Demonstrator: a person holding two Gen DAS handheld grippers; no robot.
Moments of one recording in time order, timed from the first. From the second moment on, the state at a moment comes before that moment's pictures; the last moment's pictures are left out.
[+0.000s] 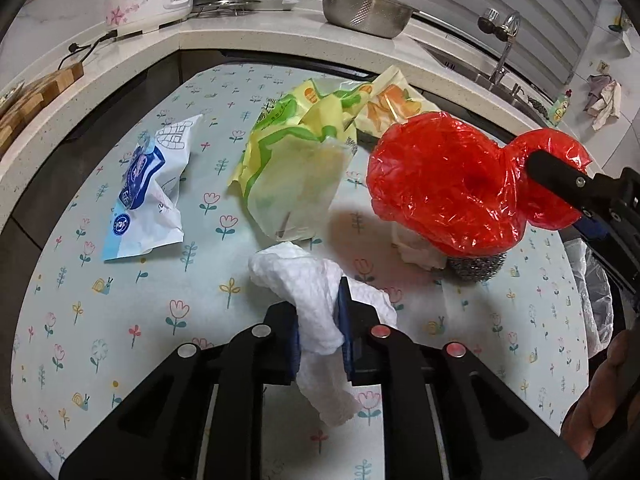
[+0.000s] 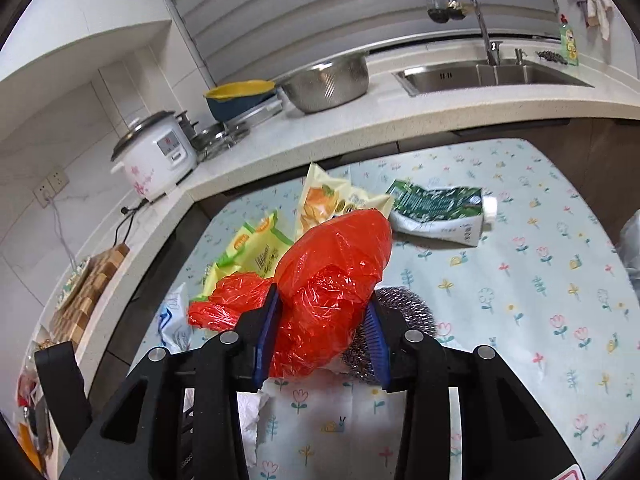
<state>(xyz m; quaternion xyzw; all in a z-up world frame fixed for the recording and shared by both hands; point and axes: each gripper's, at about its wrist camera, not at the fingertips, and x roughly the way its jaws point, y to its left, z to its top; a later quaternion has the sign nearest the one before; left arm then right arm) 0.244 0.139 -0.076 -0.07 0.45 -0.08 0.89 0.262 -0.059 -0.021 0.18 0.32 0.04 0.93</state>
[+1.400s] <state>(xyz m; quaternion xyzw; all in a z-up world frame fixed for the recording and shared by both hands) 0.117 -0.115 0.016 0.08 0.35 -0.25 0.90 0.045 -0.300 0.006 0.29 0.20 -0.14 0.93</state>
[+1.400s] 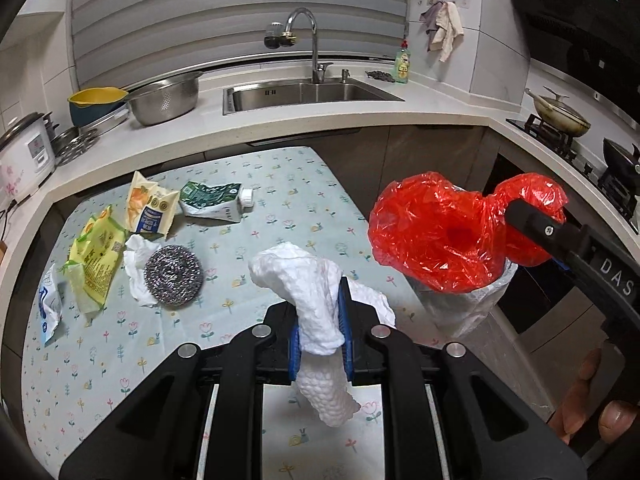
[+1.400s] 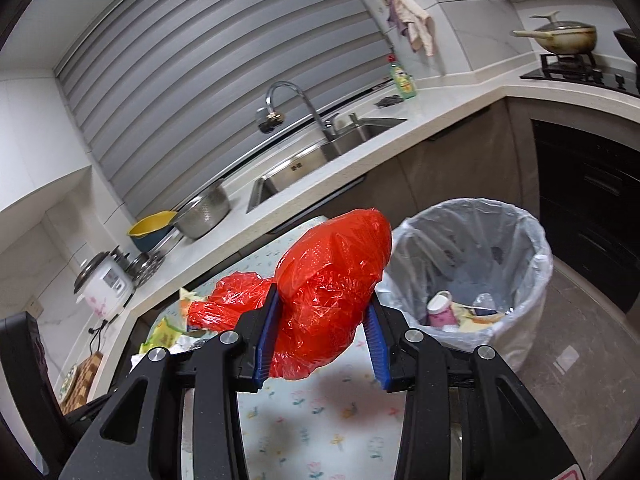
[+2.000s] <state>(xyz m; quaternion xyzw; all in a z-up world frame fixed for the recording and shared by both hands) 0.122 -0.214 0.004 0.12 0.35 -0.31 0.87 0.013 -0.380 -0.025 0.32 0.20 -0.21 0.90</state>
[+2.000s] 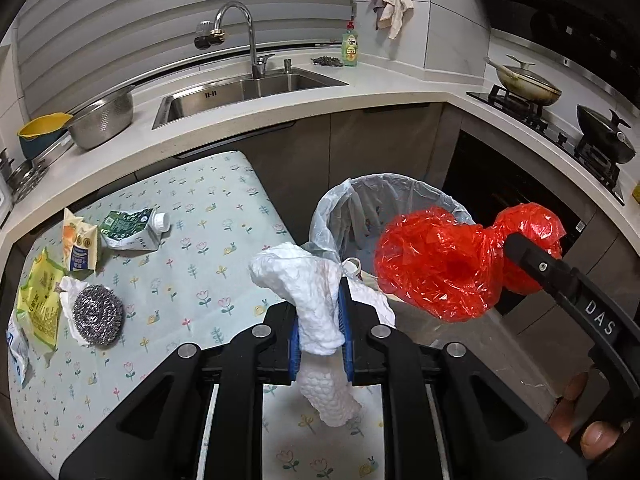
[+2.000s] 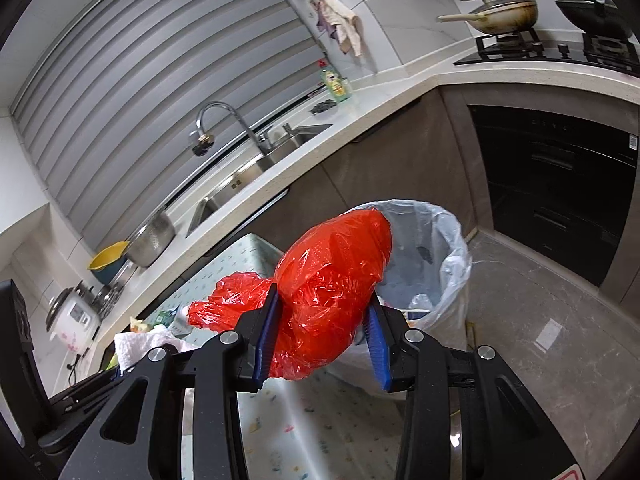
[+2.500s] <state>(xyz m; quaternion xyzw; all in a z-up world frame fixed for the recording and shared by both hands) 0.178 -0.292 -0.013 0.11 0.38 -0.36 0.84 0.044 -0.444 -0.058 0.32 0.22 -0.27 0.88</state>
